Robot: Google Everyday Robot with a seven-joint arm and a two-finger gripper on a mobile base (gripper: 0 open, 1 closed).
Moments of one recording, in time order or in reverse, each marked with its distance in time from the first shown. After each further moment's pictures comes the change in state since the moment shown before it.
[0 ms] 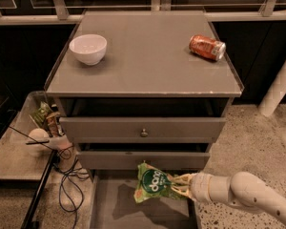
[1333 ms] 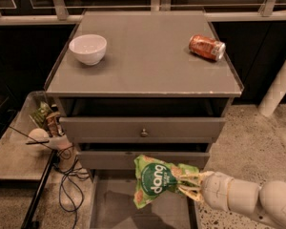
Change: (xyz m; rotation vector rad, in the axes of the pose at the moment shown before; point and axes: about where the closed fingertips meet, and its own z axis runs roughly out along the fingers) arm -0.108 0.011 -0.096 0.116 -0.045 -0.295
